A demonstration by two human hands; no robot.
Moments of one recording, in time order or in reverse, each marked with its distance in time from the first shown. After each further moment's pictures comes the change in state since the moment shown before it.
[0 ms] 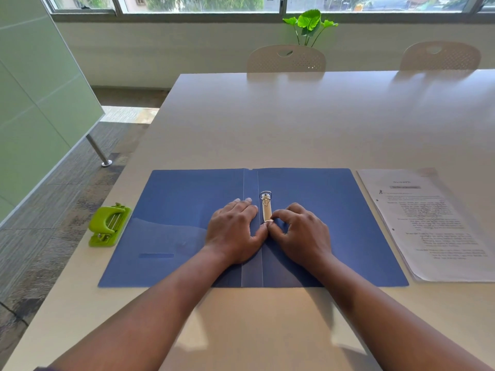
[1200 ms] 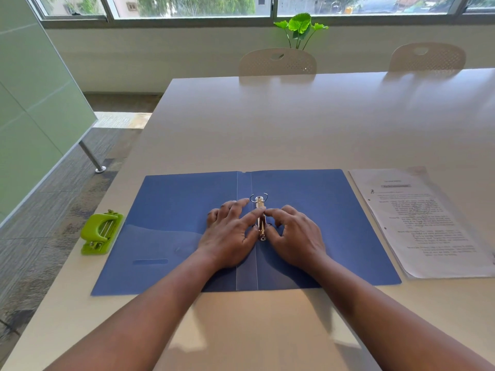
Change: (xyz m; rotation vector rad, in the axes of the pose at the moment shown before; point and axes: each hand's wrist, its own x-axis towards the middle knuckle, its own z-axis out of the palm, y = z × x) left_hand 0.003 -0.005 0.000 -0.002 -0.119 0.093; right_hand 0.001 0.000 -0.003 0.054 -0.029 -0.035
